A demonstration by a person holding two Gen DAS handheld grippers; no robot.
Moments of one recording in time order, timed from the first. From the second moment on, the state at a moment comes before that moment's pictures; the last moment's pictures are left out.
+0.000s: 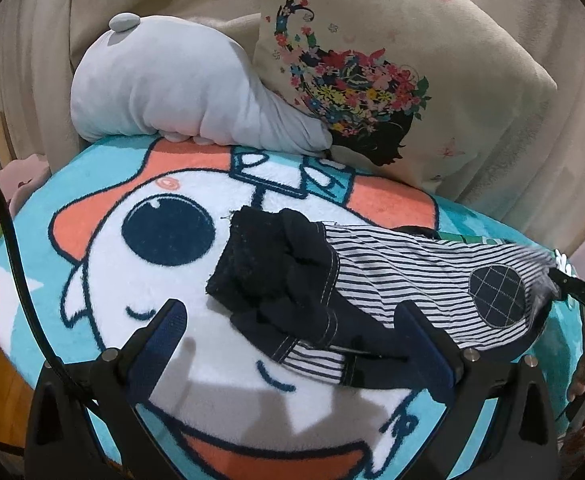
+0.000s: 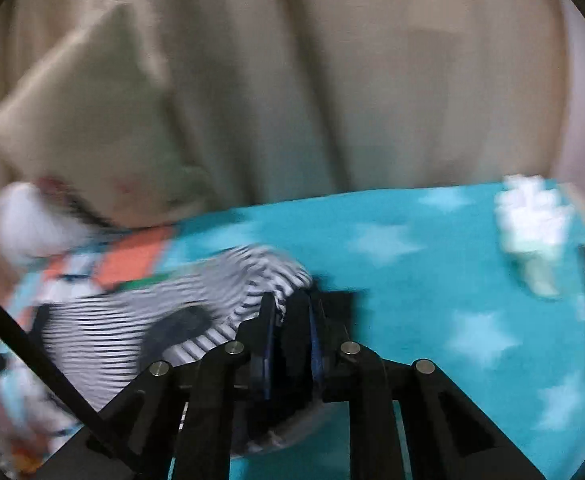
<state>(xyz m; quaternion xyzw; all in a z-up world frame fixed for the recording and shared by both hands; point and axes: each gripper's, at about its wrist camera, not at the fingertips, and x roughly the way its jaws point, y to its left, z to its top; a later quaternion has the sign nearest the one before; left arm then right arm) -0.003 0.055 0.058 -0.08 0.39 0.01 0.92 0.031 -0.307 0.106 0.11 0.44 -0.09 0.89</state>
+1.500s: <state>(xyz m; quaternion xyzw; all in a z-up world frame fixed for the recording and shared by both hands) 0.046 0.007 0.053 -0.04 0.44 -0.13 0.89 -0.005 -0.296 0.095 0.23 0.46 0.11 0.85</state>
